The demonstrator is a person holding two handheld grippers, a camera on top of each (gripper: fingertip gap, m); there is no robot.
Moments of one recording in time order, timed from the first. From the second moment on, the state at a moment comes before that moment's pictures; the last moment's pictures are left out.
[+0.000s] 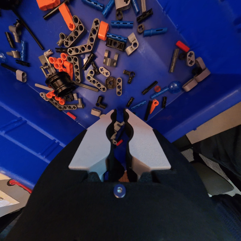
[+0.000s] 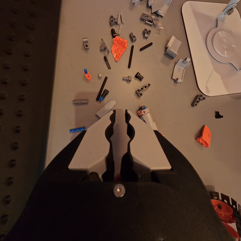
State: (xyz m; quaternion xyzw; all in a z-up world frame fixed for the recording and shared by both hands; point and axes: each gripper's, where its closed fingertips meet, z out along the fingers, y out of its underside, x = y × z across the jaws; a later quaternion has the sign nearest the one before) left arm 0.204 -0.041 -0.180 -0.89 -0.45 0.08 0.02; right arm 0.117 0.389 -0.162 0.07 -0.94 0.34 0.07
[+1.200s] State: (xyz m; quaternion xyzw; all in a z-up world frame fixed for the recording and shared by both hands) left arm 0.208 -0.047 -0.180 -0.92 -0.38 0.08 -0.04; right arm 0.123 0.391 -0.158 0.08 -0.93 0.35 0.07
